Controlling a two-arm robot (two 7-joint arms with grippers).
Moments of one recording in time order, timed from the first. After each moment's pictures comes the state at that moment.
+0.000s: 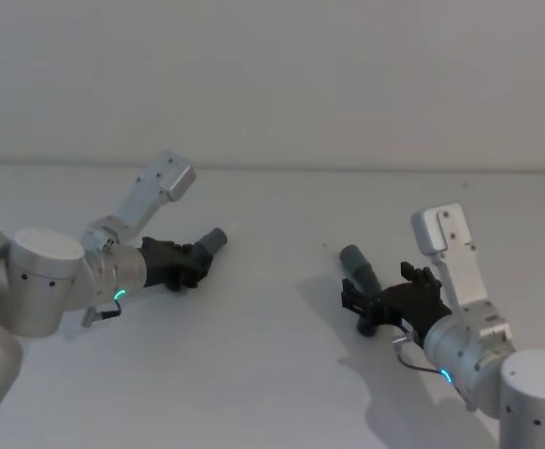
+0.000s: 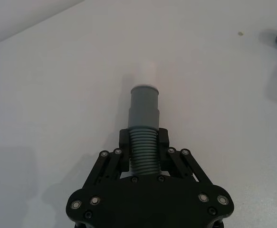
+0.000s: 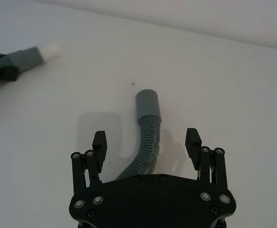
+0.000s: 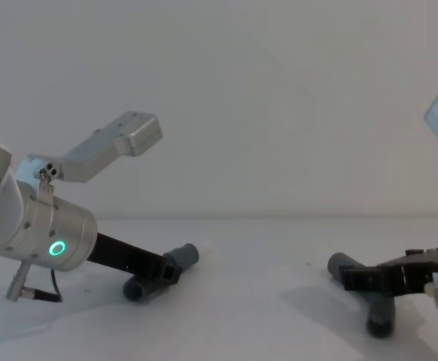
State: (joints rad) left arm -0.54 0.29 0.49 -1.30 -0.23 0.61 -0.35; right arm 0.11 0.28 -0.34 -1.71 0.22 0.52 0.01
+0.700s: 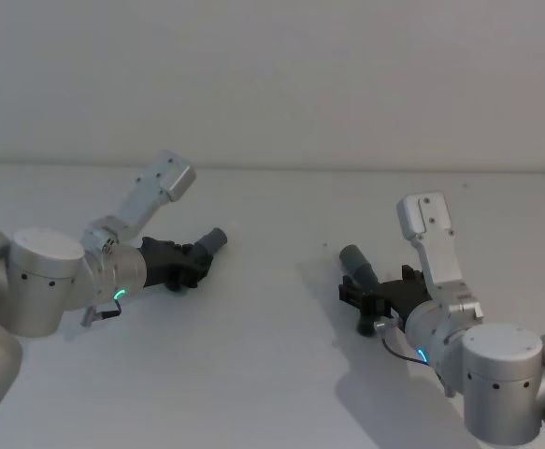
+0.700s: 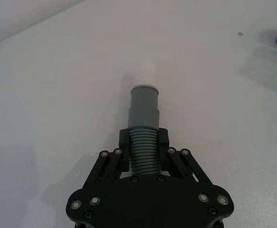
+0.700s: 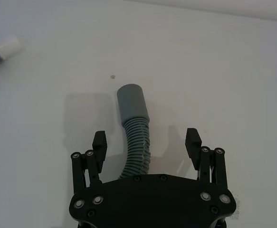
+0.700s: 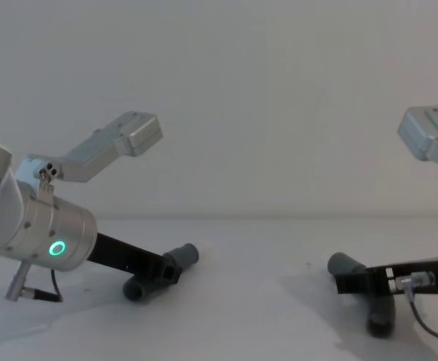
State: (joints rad) left arm -0.54 0.29 0.49 -1.30 -0.23 0.61 -0.35; right arm 0.19 0.16 -0.33 -1.62 0.18 0.65 -0.09
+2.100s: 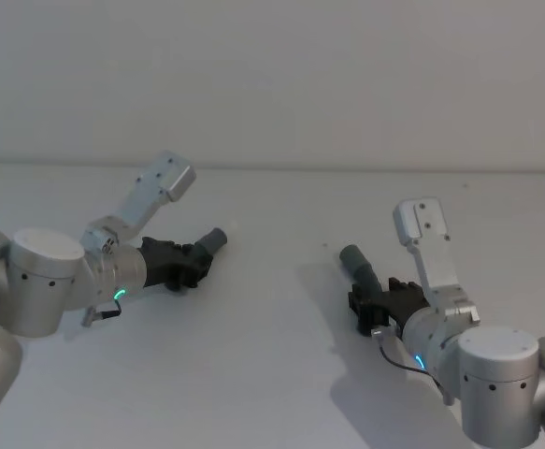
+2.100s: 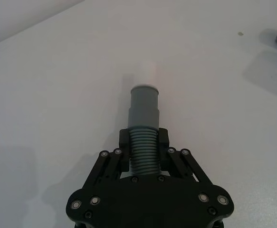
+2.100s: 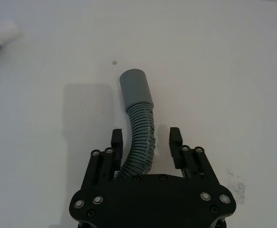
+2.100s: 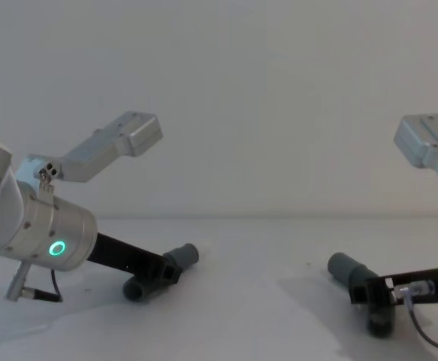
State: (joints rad) left arm -0.54 0.29 0.49 -1.30 -0.23 0.61 -0.35; right arm 0.17 0.14 -0.32 -1.64 0.16 0.72 -0.10
